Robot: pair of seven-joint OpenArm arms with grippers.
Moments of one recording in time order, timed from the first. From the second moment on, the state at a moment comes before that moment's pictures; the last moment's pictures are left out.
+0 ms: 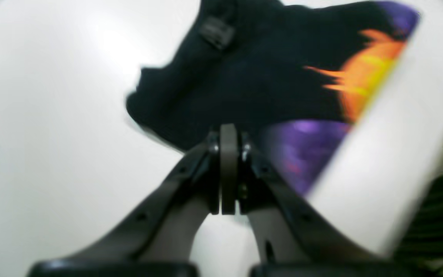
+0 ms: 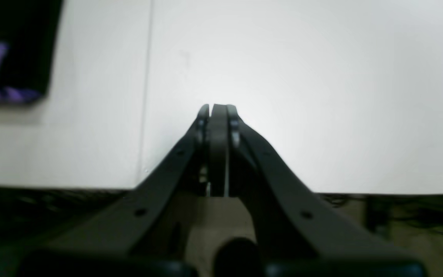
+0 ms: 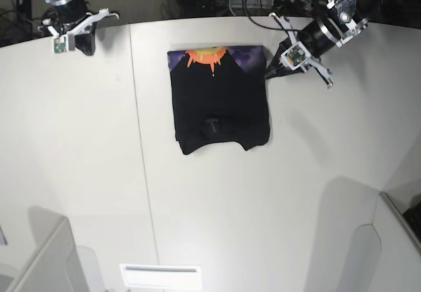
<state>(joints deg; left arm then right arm) 35.9 -19.6 -6.1 109.1 6.3 -40.1 -2.8 -48.9 12.0 15.4 113.5 13.8 13.1 -18.3</state>
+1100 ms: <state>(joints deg) 55.2 -18.8 -1.2 72.9 0.4 -39.2 -17.0 -59.0 17.6 2.7 97.1 2.9 21.0 -31.6</state>
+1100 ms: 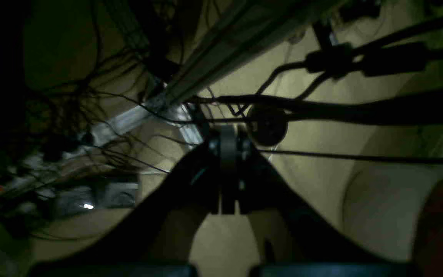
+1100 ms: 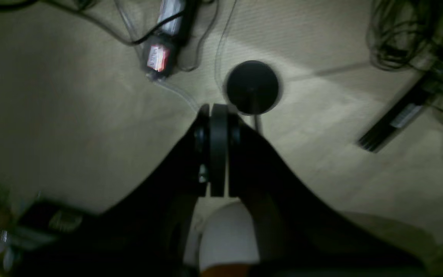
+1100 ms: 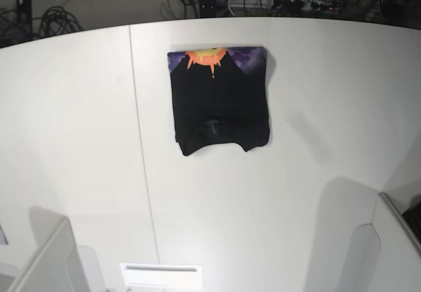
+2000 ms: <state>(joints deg) 15.8 -13.6 8.3 2.9 12.9 -31.0 -32.7 -22.1 11.6 -28.6 22.9 15.7 20.3 -5.2</state>
